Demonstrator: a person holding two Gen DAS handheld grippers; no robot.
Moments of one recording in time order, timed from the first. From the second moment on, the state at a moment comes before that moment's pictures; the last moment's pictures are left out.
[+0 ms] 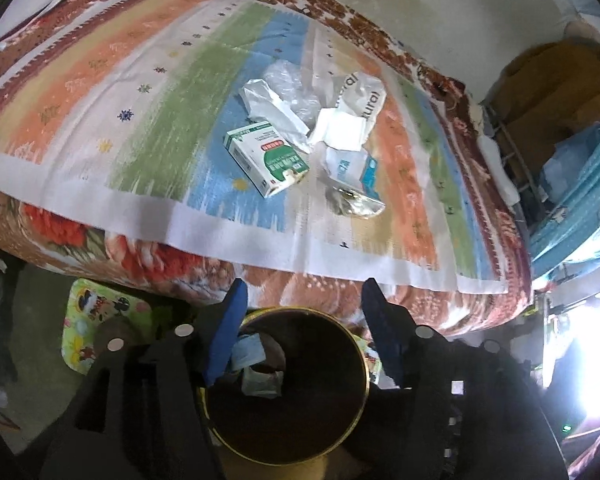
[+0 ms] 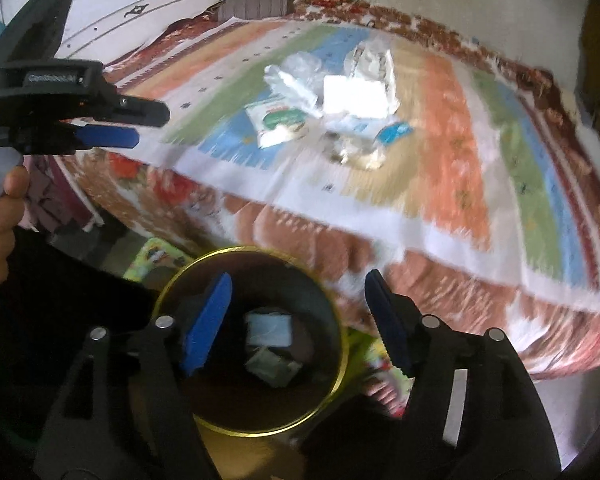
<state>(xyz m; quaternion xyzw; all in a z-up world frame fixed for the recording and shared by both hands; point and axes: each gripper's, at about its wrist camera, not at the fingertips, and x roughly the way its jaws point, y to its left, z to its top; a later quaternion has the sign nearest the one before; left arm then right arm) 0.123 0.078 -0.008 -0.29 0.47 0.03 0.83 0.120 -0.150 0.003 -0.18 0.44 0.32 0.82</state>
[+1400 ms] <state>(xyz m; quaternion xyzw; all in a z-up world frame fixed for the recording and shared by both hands) 0.263 0.121 -0.057 -0.27 0.51 0.07 0.81 0.298 -0.101 -0.046 -0.14 0.48 0.32 0.80</state>
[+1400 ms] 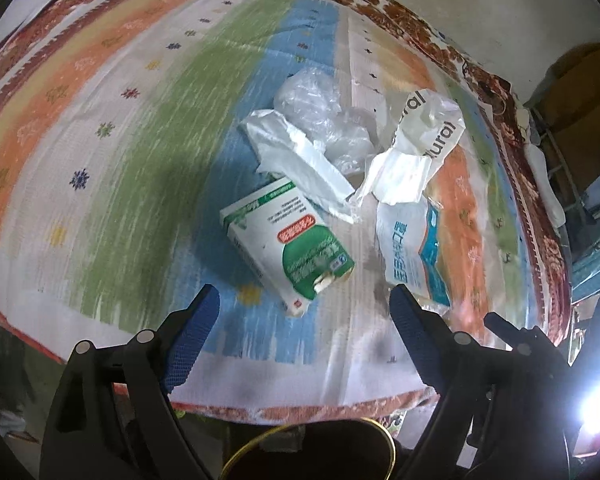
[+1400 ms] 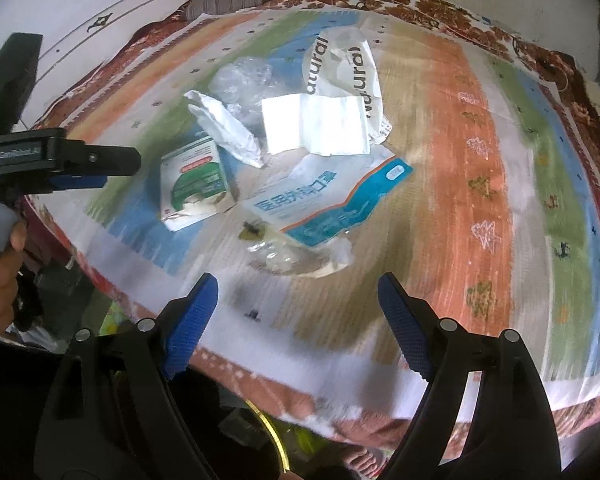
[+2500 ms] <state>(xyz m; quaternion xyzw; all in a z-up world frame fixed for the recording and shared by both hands) 0.336 0.128 -0.127 -0.29 0.58 0.15 0.74 0.363 -0.085 -0.102 -0.10 0.54 0.38 0.74</state>
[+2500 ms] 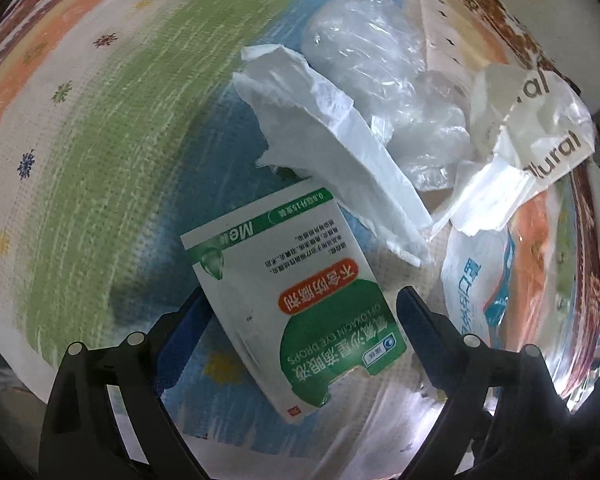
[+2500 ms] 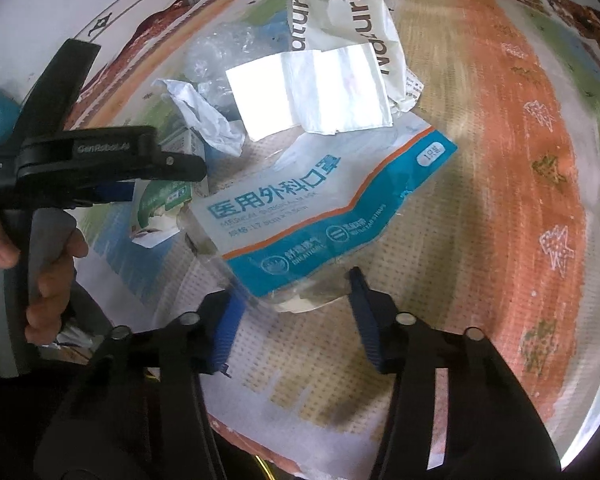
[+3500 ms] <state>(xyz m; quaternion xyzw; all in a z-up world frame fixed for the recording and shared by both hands) 0.306 0.147 -0.096 -0.28 0.58 0.11 0.75 0.318 -0.073 -0.052 -0.10 0.54 0.40 0.73</state>
